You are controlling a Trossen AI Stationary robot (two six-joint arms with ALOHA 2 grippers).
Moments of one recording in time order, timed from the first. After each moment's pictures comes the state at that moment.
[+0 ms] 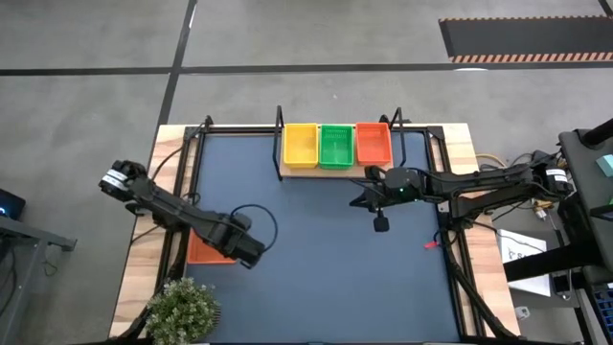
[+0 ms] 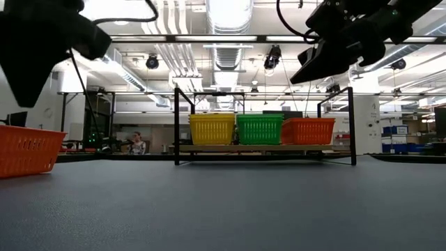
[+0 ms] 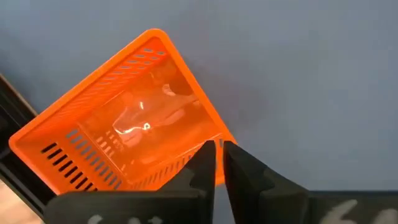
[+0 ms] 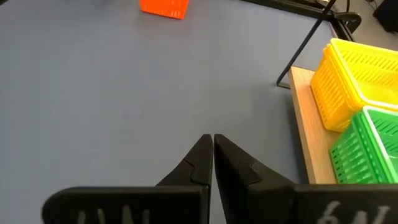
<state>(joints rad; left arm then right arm) -0.44 1.50 1.12 -1.21 -0.01 -1.46 -0.08 1.11 0.59 -0.02 -0.11 -0.26</state>
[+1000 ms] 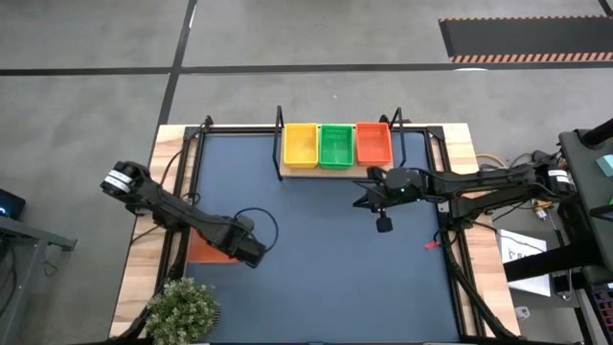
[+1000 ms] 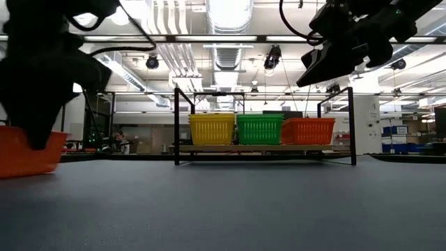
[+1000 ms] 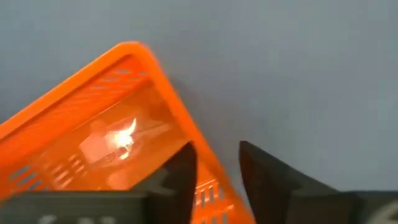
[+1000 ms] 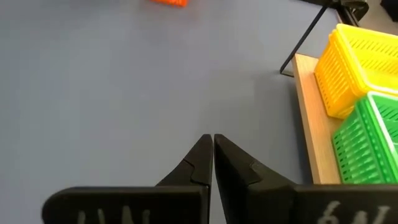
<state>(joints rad) -0.42 1.52 0.92 -0.96 -0.04 -1.48 -0.08 1.09 0.59 -0.09 -0.11 -0.26</state>
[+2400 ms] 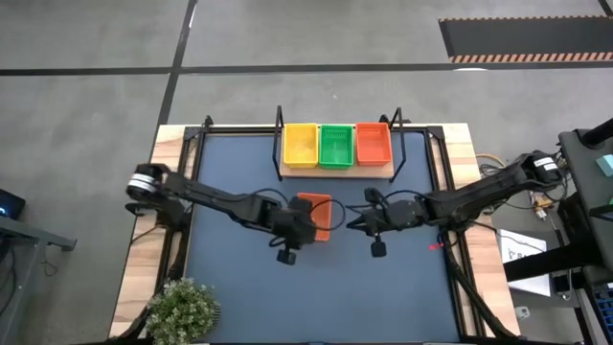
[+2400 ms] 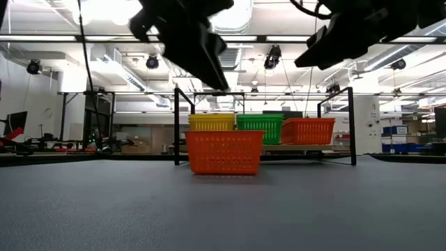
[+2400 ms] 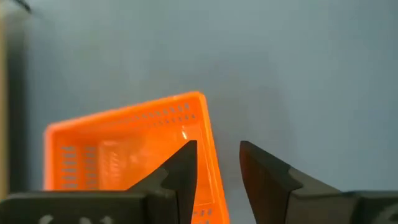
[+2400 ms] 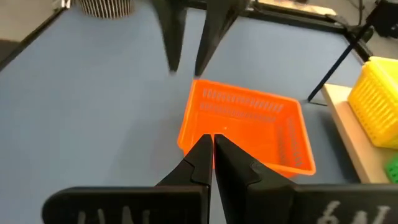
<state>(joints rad) -0.19 1.73 1.30 -0.48 -0.11 0.14 0.25 1.17 0.59 0.09 0.19 -0.04</state>
